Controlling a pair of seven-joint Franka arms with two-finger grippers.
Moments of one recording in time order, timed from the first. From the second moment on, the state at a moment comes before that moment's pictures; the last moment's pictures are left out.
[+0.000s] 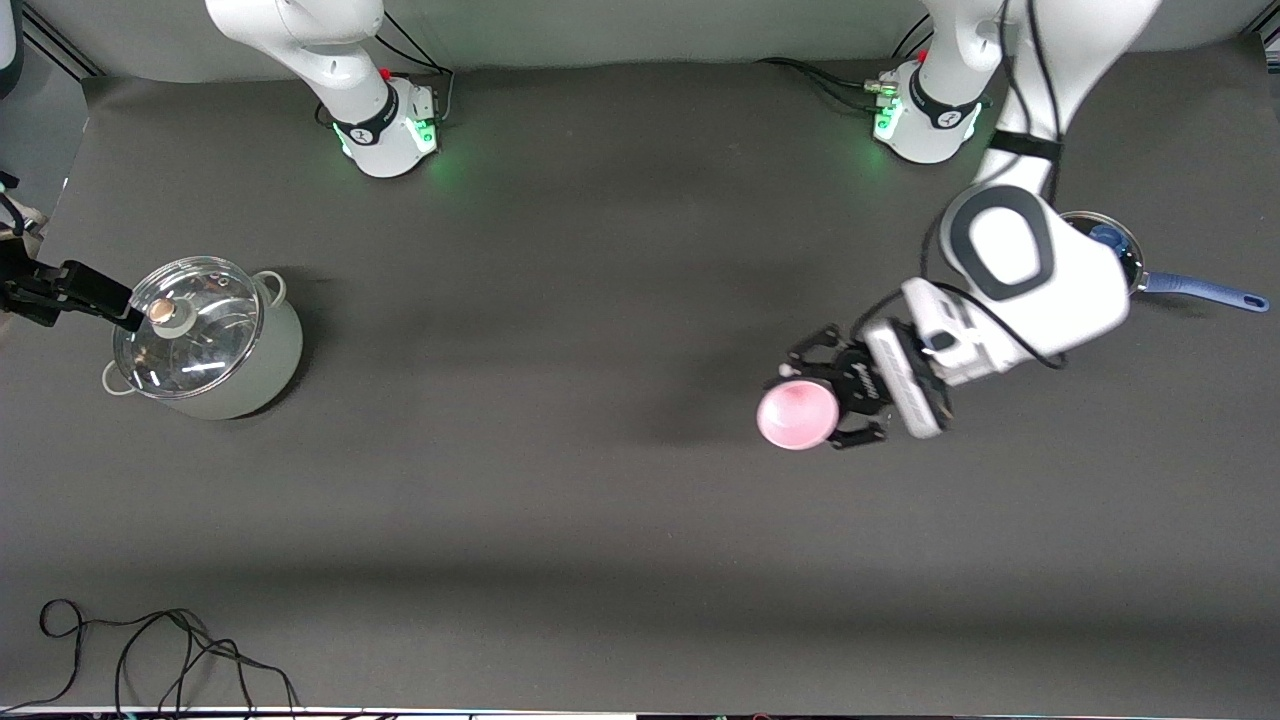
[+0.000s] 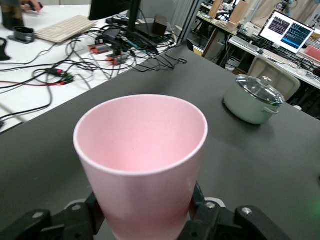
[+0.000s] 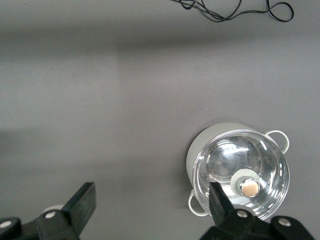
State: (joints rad) left arm -0.34 0.25 -0.05 -1.91 -1.37 2.36 1.51; right arm -0.02 0.03 -0.05 -1.55 0.00 1.62 0.04
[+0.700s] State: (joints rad) left arm -0.62 0.16 -0.04 -1.91 -1.37 2.55 1.51; right arm -0.02 -0.05 -0.17 -1.52 0.07 1.55 -0.03
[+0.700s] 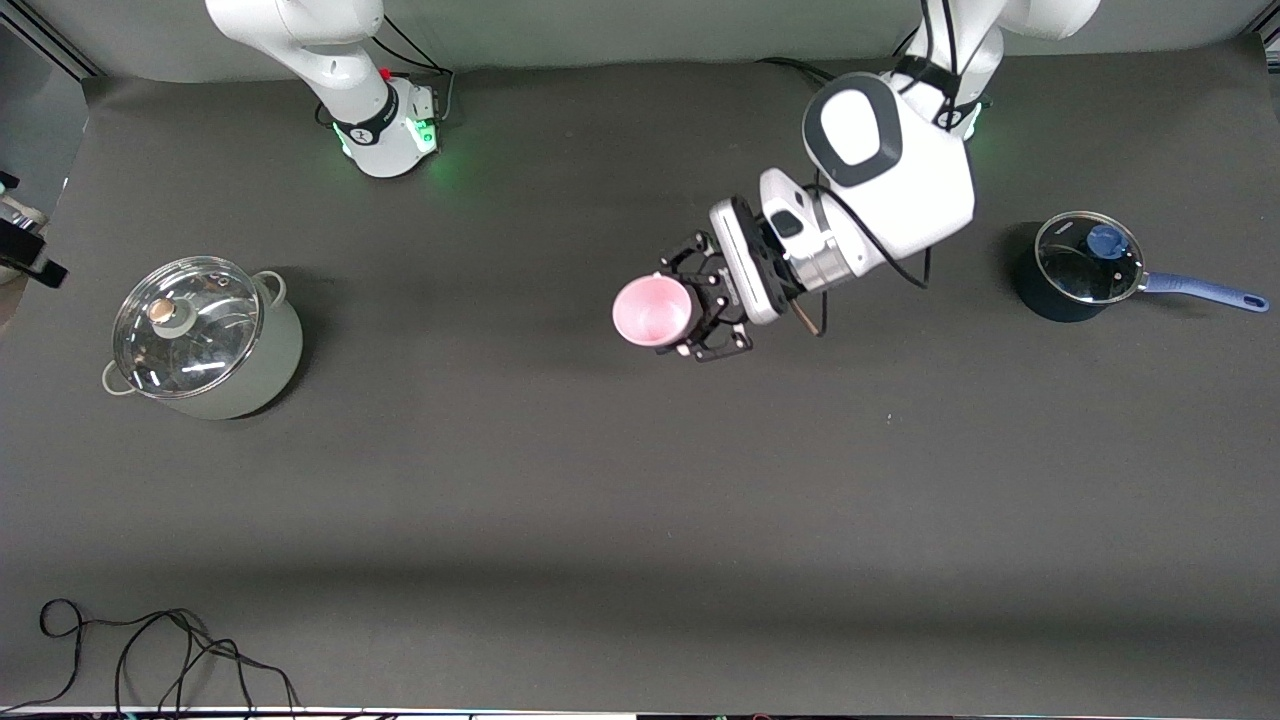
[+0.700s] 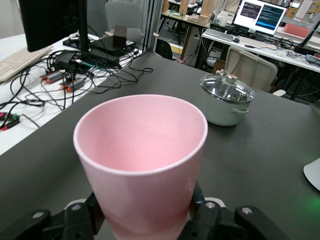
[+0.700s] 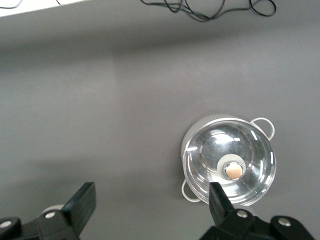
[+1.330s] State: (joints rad) left arm -0.74 0.14 -0.04 -1.91 -1.37 2.65 1.51; right arm 0.07 -0.05 -0.13 -1.51 0.13 1.51 0.20
